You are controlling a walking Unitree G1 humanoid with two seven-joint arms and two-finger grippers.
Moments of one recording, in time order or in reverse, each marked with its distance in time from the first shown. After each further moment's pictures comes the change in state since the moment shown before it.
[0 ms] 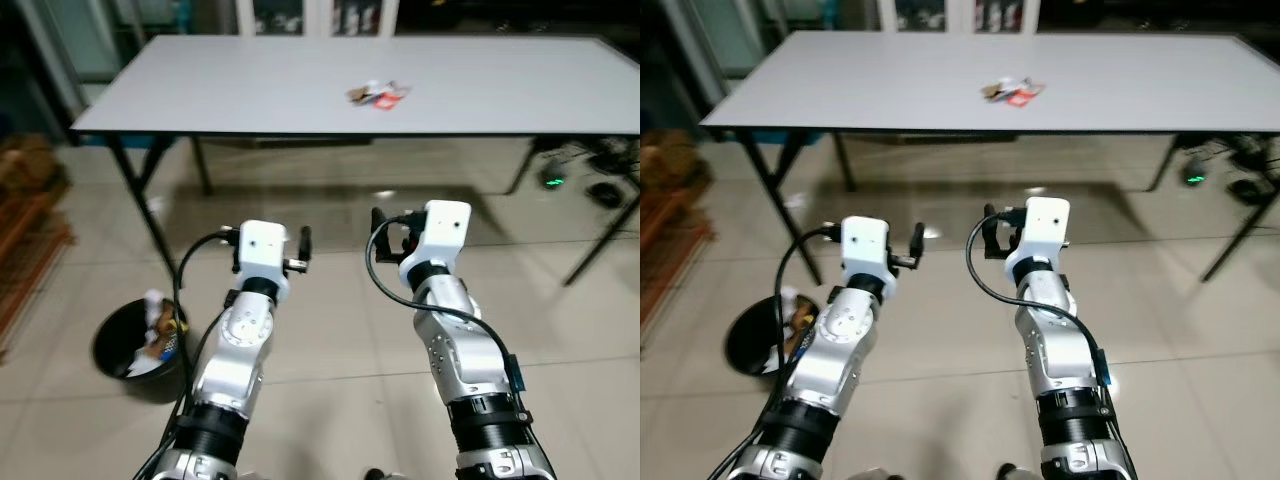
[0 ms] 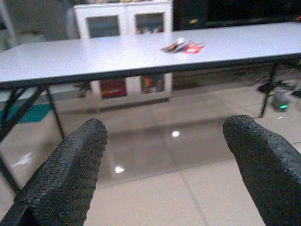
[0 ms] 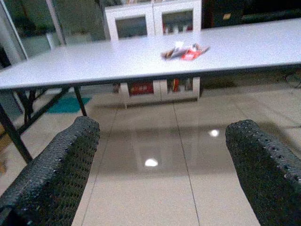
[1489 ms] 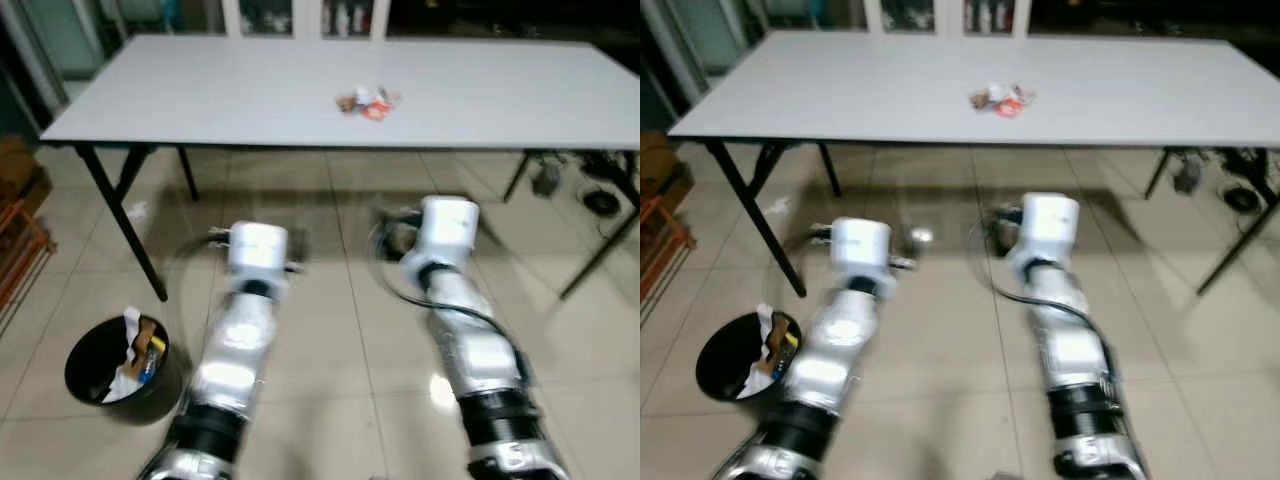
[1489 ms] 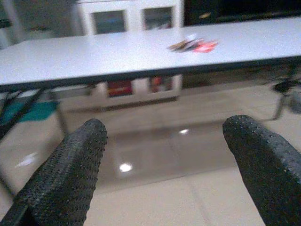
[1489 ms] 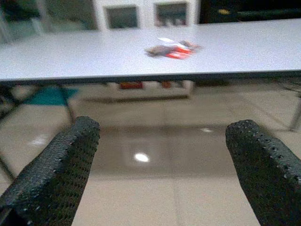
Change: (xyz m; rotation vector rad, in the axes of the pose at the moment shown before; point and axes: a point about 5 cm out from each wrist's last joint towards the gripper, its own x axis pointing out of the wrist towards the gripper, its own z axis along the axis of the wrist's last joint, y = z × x) left arm 0.002 -0.002 -0.003 0.035 0.011 0.015; right arm 0.003 -0.017 -0.007 -0.047 0.051 -0.046
